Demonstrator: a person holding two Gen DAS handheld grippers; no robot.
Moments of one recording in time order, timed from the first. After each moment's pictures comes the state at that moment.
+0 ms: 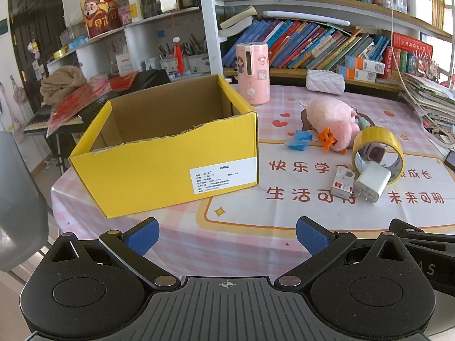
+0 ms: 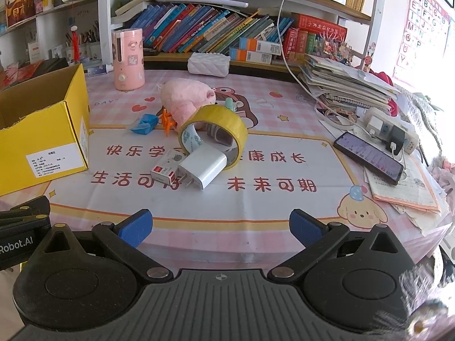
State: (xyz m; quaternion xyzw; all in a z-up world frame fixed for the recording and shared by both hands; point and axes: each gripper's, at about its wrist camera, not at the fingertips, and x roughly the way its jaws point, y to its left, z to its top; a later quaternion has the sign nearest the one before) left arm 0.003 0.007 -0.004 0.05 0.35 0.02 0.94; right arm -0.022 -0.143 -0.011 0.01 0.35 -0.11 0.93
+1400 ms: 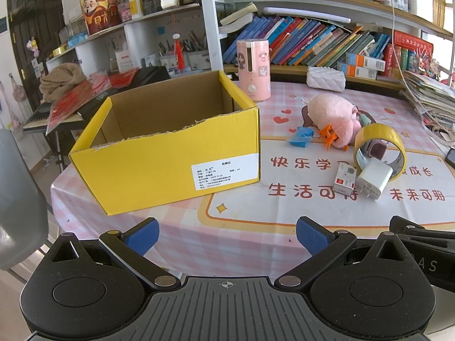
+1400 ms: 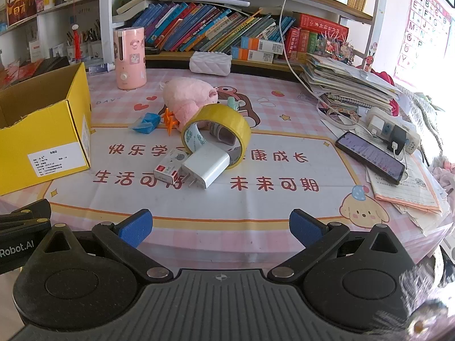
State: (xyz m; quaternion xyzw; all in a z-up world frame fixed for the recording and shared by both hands) left arm 0.005 0.012 -0.006 0.05 0.35 0.02 0.93; right arm -0.019 -0.136 -0.013 0.00 0.35 -0.11 0.93
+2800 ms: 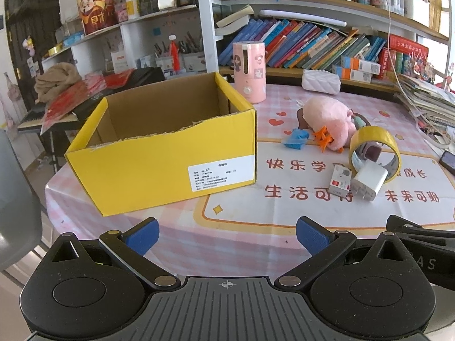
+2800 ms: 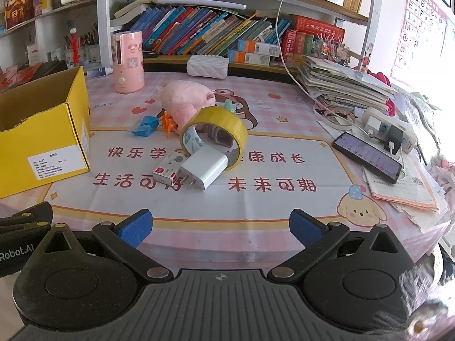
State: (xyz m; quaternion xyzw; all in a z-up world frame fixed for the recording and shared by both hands) left arm 0.004 0.016 -0.005 0.04 0.35 0.01 0.94; right arm -0.024 -0.137 -0.010 0.01 0.35 -0.11 0.93
